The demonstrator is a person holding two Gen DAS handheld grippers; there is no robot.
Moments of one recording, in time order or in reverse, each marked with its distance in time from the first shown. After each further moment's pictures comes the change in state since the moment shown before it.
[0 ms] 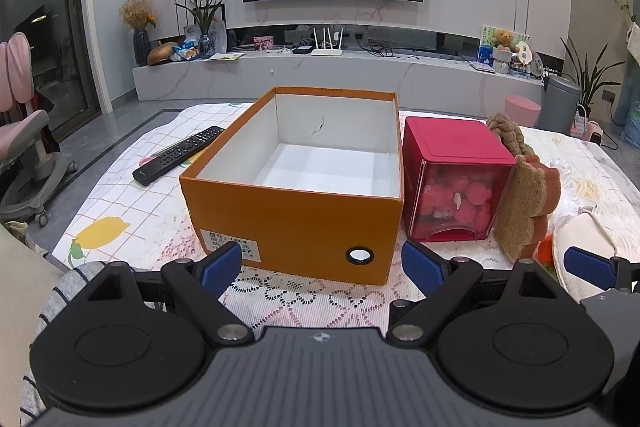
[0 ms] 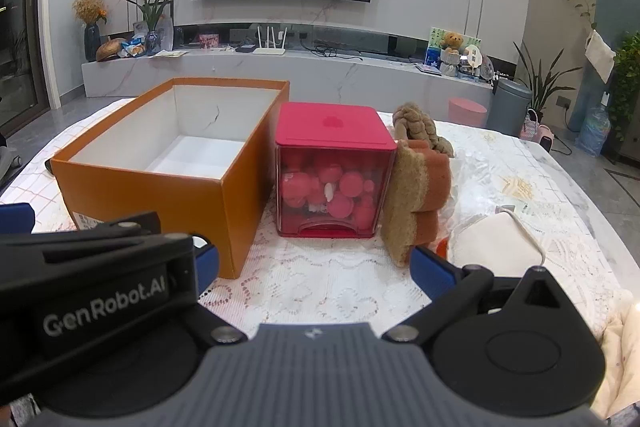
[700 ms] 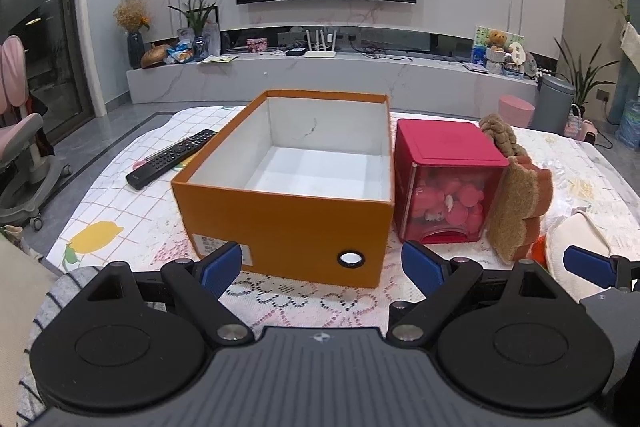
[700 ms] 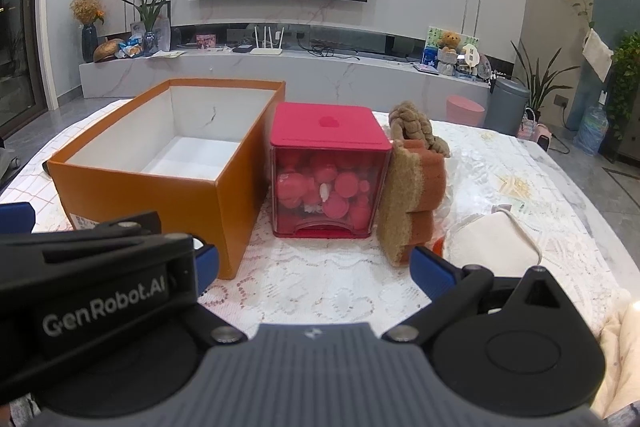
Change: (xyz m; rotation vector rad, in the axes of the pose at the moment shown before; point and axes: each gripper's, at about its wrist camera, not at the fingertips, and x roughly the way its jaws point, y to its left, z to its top) left arm 0.000 -0.005 0.002 0.010 -0.005 -0.028; right arm 0.001 -0.004 -0.001 0.000 -0.003 -0.010
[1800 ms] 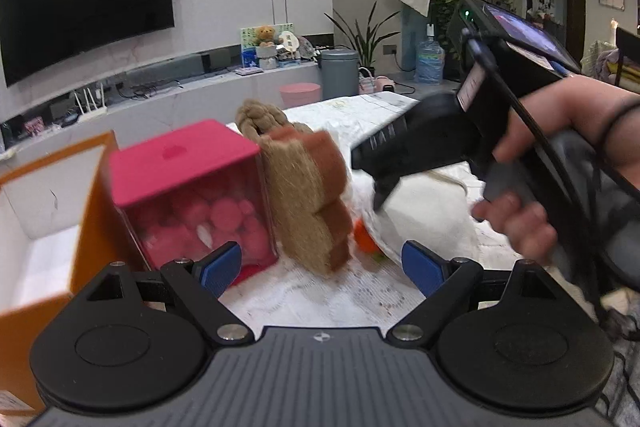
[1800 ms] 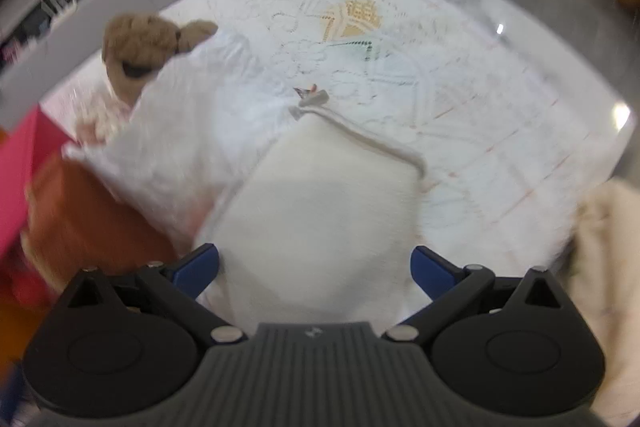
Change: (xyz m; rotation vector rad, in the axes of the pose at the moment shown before) left arm 0.077 -0.110 -0.025 0.398 -0.095 -0.592; right arm 0.147 -0.211 0.019 0.627 0.471 -0.225
